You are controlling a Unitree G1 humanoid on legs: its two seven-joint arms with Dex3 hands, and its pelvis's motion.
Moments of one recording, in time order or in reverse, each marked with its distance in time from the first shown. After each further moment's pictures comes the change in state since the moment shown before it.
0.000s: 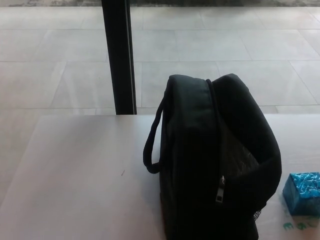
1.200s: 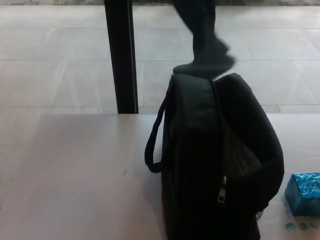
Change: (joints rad) left_arm 0.022 0.067 0.046 -0.126 -0.091 0.197 -0.224; right_arm -0.189 -0.090 -0.247 -0.686 0.198 0.198 0.098
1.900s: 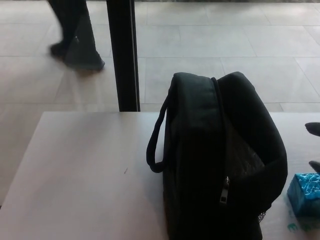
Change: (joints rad) left_arm 0.035 -0.002 0.001 -0.012 -0.001 0.005 -0.034; right_arm -0.305 -0.002 0.469 -0.085 -0.109 0.231 0.043
